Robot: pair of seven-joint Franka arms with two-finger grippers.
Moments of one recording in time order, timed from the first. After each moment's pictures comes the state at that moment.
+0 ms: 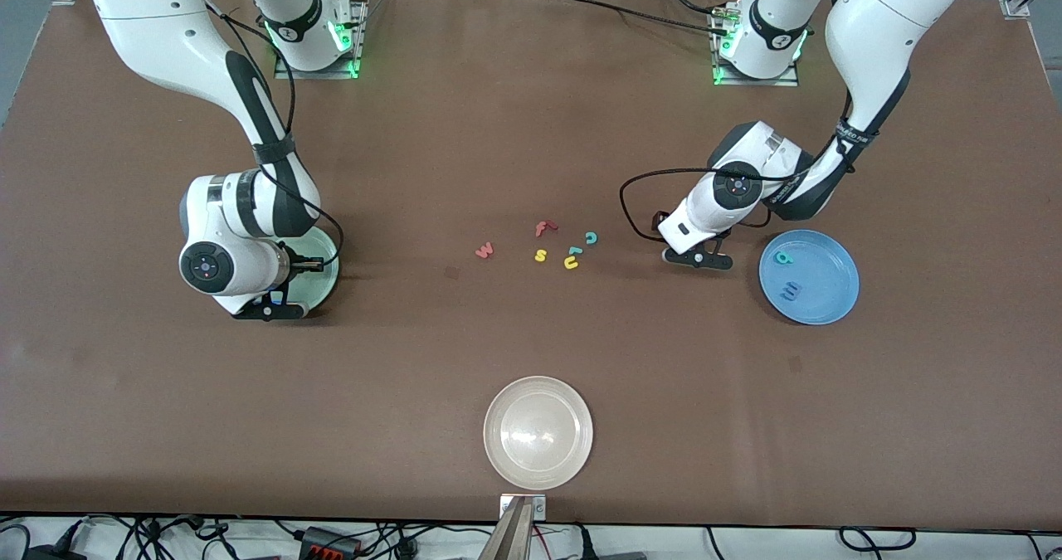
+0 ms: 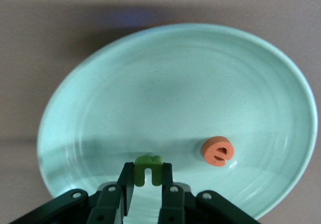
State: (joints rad) left arm 0.21 0.53 -0.59 -2.19 0.38 2.43 -0.54; right arm 0.27 0.59 -0.14 -1.84 0.03 2.11 0.10
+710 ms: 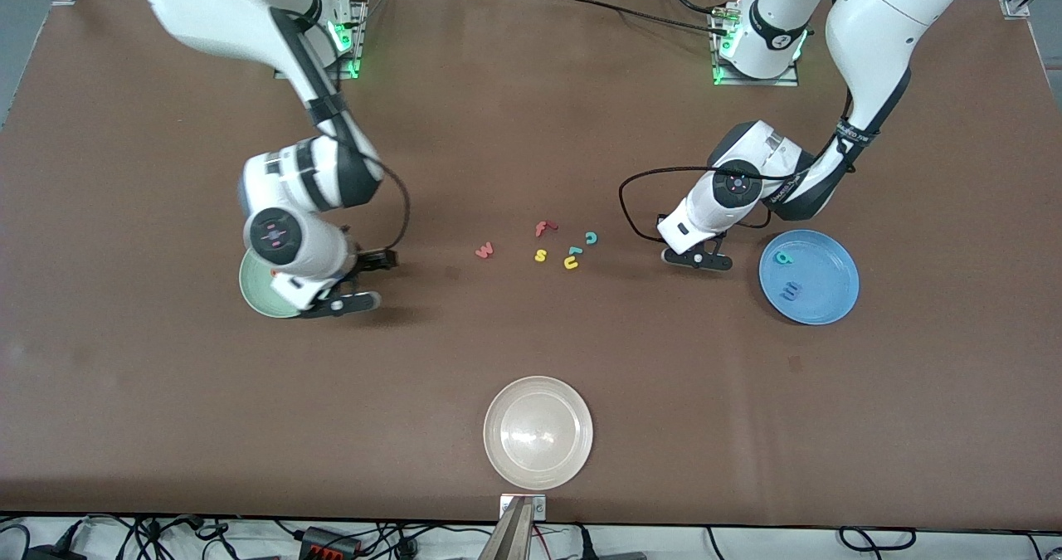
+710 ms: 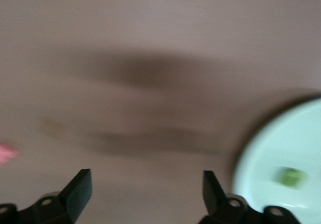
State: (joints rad) left arm 0.21 0.53 -0.60 -2.18 0.38 2.43 -0.54; right arm 0.47 0.55 -0.06 -1.75 0.11 2.17 0.19
